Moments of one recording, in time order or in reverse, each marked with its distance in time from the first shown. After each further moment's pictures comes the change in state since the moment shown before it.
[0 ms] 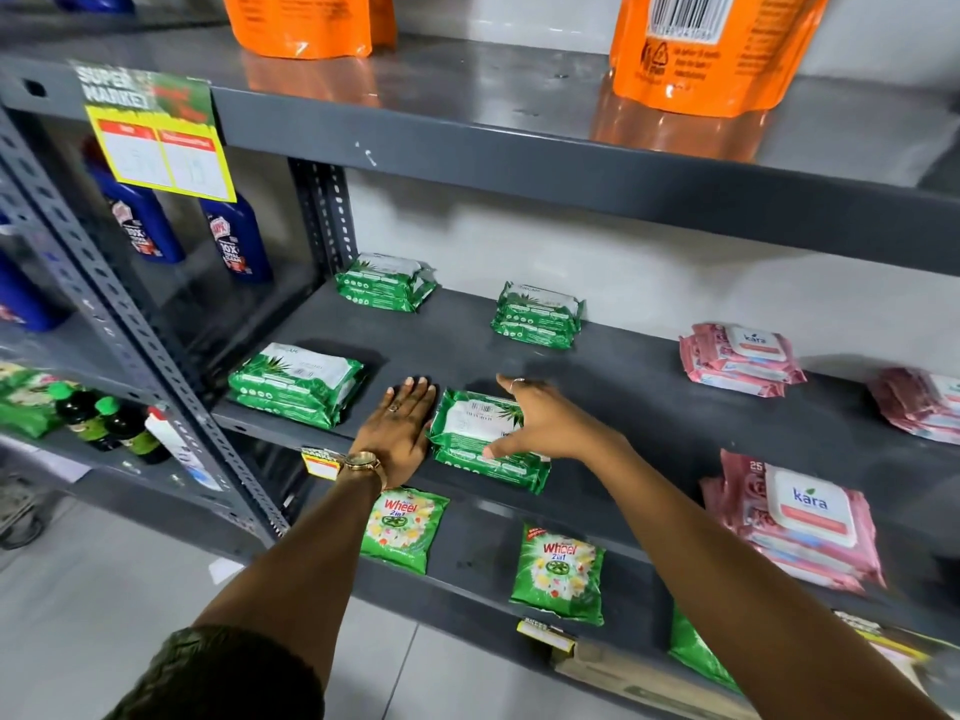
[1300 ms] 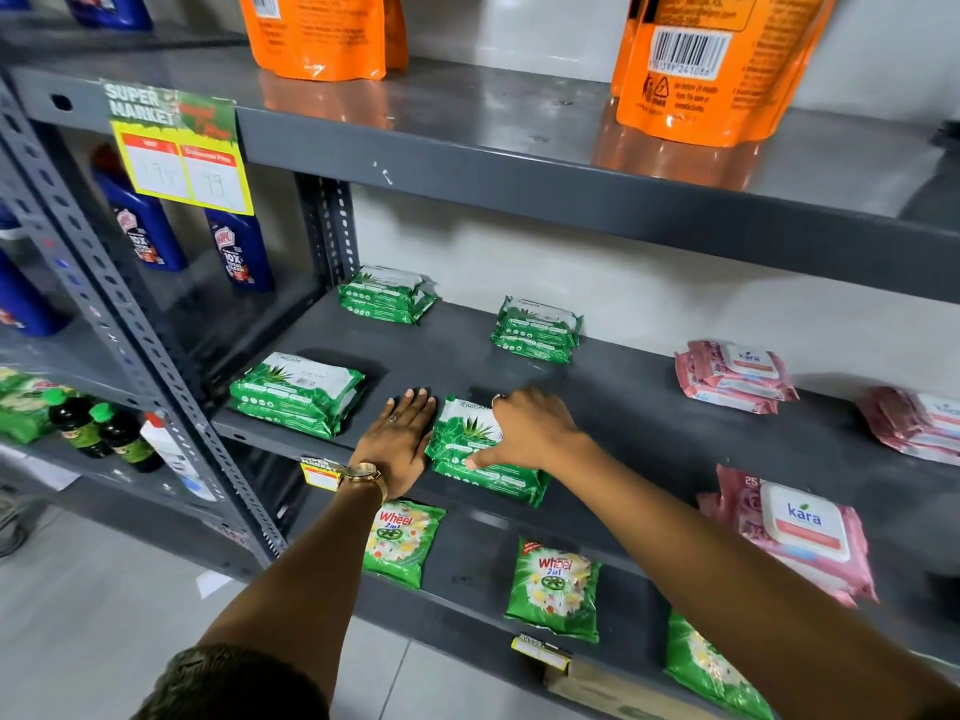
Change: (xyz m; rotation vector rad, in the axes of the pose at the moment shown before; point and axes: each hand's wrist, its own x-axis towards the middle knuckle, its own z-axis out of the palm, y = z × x) left_hand -0.005 -0.011 0.006 -0.039 0.044 -0.008; right_hand 0.013 -0.035 0.008 -0.539 0.122 -0.052
